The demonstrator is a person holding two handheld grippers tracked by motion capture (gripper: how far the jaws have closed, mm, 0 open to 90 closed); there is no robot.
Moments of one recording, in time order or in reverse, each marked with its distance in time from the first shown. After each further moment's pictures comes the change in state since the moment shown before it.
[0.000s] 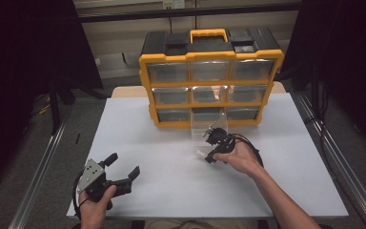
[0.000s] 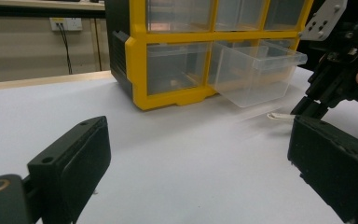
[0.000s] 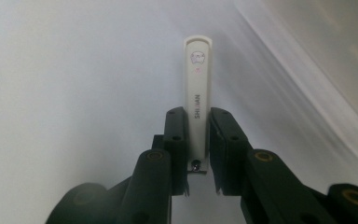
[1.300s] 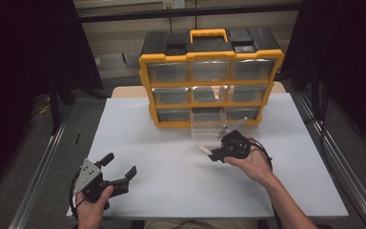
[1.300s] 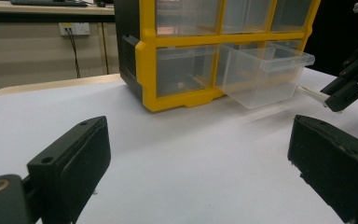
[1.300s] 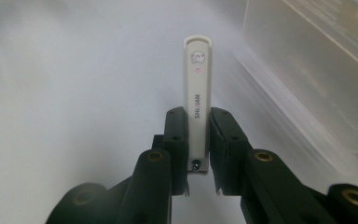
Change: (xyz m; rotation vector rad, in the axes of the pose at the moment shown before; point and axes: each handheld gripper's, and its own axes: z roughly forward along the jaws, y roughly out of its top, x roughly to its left) left arm 0.004 0.001 -0.006 -0.010 0.017 0.014; right arm 0.005 -0.034 -0.030 -0.299 0.021 -0.073
